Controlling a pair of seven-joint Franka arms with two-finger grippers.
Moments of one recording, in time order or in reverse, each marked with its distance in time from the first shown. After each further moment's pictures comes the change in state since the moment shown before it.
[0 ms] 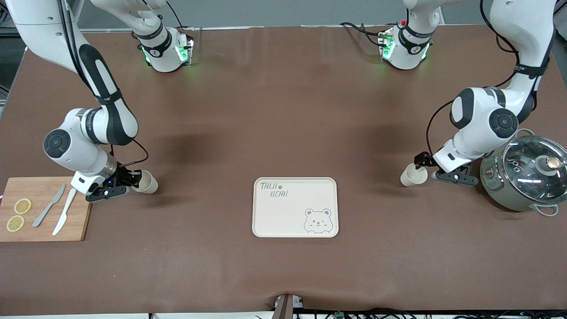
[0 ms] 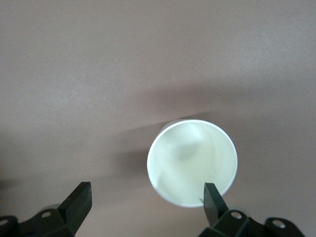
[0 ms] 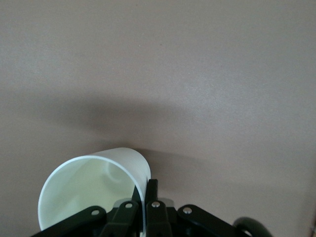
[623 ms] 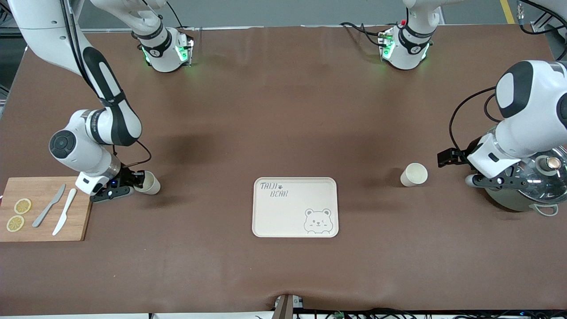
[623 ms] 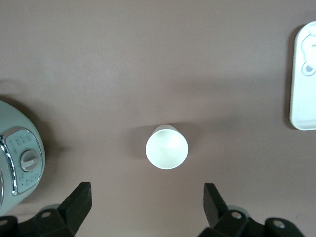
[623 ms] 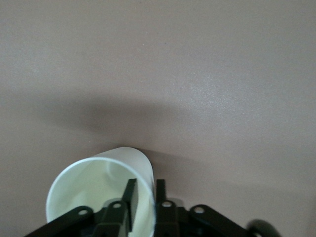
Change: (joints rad) left arm -0.046 -0.043 -0.018 0.451 -0.004 -0.540 -0.158; right arm 0.006 0.008 0.000 0.000 0.000 0.010 0.002
